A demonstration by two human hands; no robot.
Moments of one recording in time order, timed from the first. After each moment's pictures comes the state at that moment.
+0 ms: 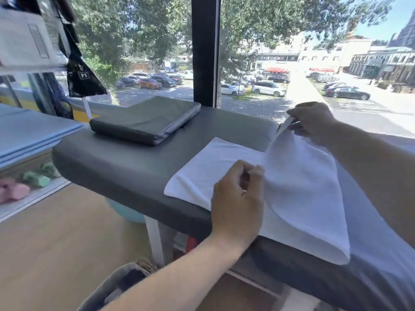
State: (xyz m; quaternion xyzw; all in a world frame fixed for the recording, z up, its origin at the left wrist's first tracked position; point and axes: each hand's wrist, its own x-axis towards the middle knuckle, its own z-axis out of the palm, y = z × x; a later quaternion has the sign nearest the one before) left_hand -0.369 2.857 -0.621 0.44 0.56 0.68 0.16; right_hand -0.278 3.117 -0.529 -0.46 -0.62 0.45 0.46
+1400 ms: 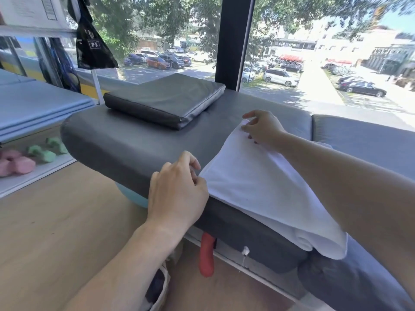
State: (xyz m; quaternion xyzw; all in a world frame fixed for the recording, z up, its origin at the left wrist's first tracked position) left_hand -0.529 2.821 -0.651 0.39 0.83 0.40 -0.05; right_hand -0.476 3.114 -0.626 -0.38 -0.82 0.30 0.29
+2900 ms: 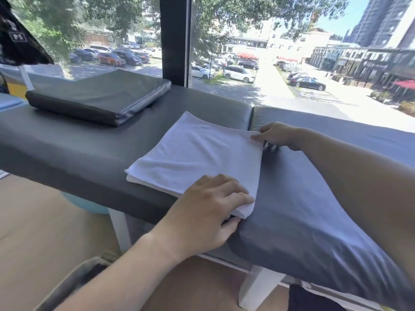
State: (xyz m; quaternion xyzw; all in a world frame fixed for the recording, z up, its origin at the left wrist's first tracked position) left_hand -0.421 2.857 -0.671 0.81 0.50 0.29 -0.10; right_hand -0.280 3.151 -0.604 -0.51 -0.80 0.30 0.09
